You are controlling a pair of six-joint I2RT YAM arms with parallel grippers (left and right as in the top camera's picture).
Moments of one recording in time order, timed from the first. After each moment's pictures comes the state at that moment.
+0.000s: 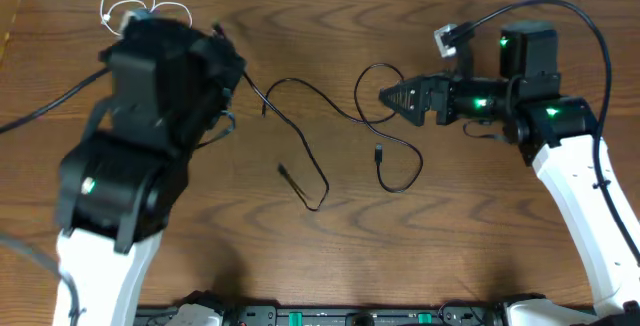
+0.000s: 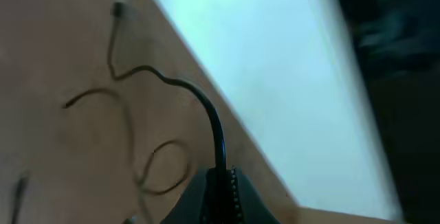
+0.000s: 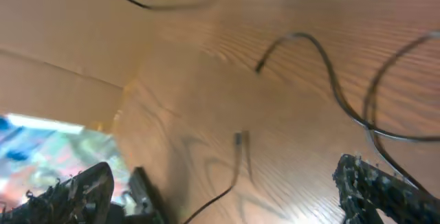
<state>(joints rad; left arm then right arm) -0.30 1.24 1.68 -0.97 -0.13 -1.19 0.18 1.42 1.22 -0.56 -0.87 0.27</state>
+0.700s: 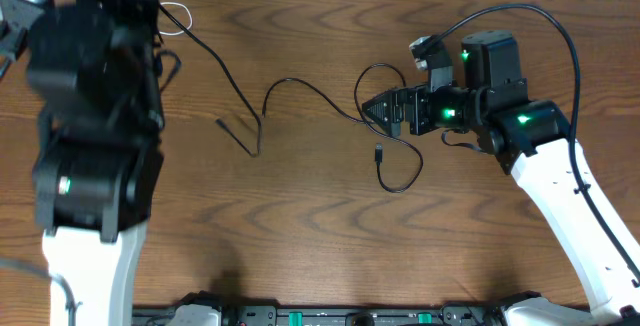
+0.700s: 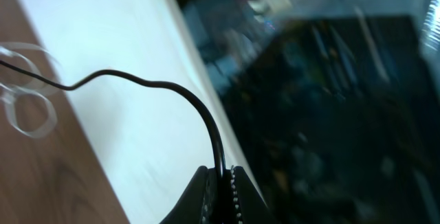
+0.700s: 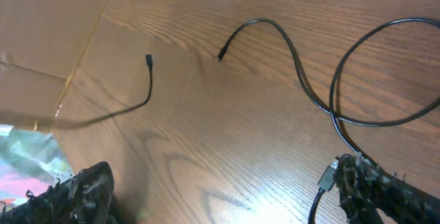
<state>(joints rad) -0.14 1.24 1.68 -0.53 -0.44 -1.16 0.32 1.42 1.22 -0.60 -0.59 0.26</state>
